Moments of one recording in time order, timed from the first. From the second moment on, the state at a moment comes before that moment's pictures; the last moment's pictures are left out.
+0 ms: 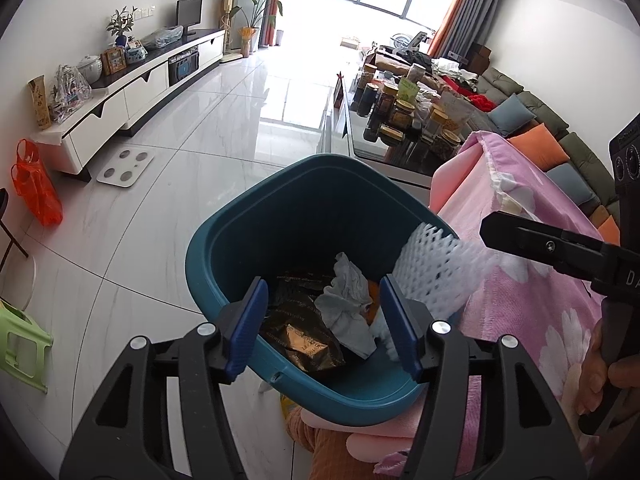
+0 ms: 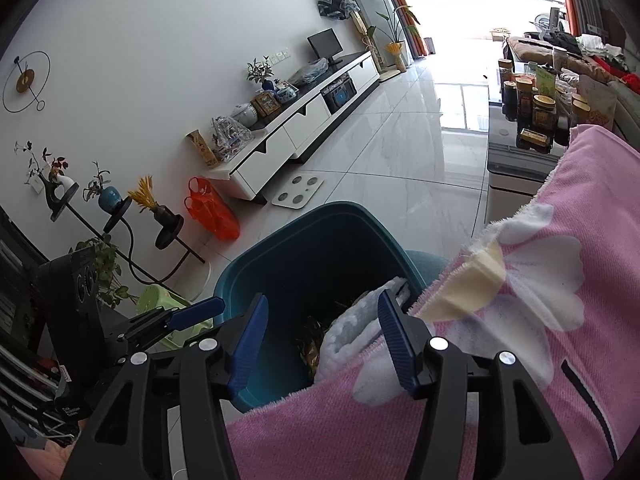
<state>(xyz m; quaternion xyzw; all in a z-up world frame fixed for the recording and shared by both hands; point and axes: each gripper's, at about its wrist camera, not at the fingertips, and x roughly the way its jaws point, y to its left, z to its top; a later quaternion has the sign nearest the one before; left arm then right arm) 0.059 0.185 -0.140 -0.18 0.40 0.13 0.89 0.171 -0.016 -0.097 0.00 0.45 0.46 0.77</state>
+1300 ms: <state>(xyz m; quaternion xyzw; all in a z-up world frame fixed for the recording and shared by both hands) -0.014 0.055 -0.046 -0.09 0.20 0.10 0.97 0.067 -0.204 -0.051 0.00 0.21 0.28 0.94</state>
